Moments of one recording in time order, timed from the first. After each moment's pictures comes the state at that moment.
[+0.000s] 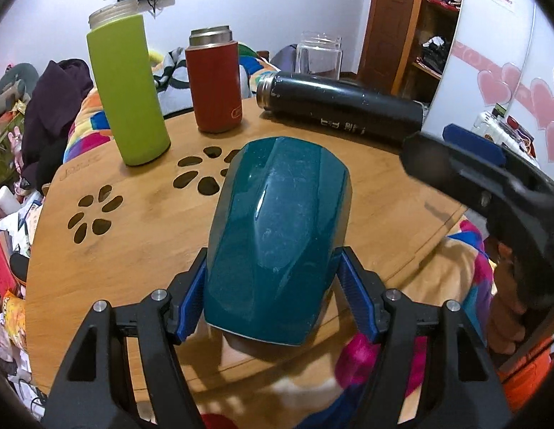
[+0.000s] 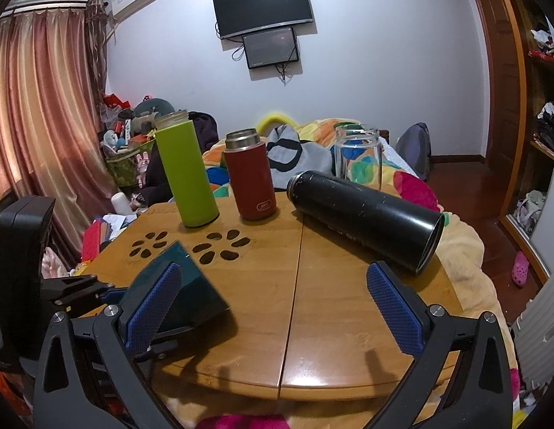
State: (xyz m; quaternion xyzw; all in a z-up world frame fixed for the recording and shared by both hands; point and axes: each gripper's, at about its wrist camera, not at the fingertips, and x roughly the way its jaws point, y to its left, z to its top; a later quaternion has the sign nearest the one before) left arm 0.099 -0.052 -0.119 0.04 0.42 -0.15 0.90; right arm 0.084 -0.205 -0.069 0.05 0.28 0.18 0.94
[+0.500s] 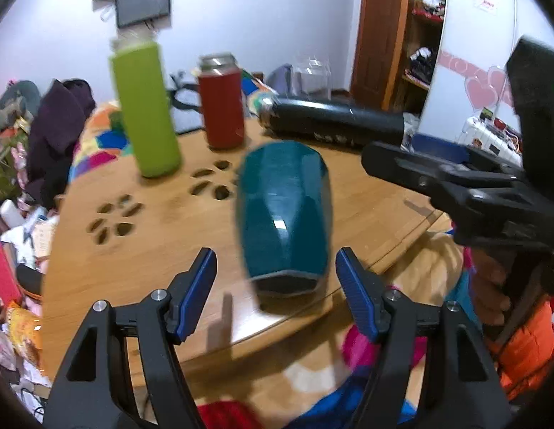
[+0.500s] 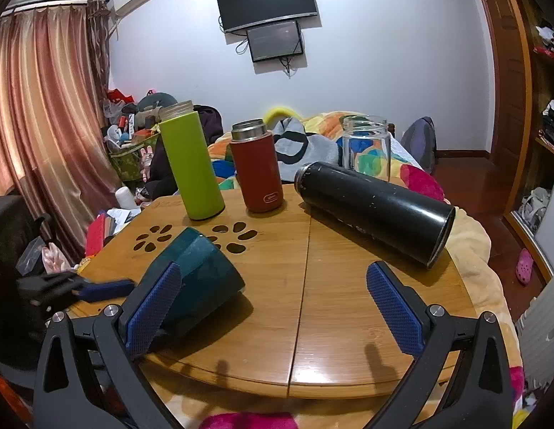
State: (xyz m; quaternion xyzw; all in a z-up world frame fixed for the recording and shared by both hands) left arm 0.058 -0.027 -0.100 0.05 0.37 -0.16 0.92; right arm 0.083 -0.195 -0.076 0.05 0.29 0.18 0.94
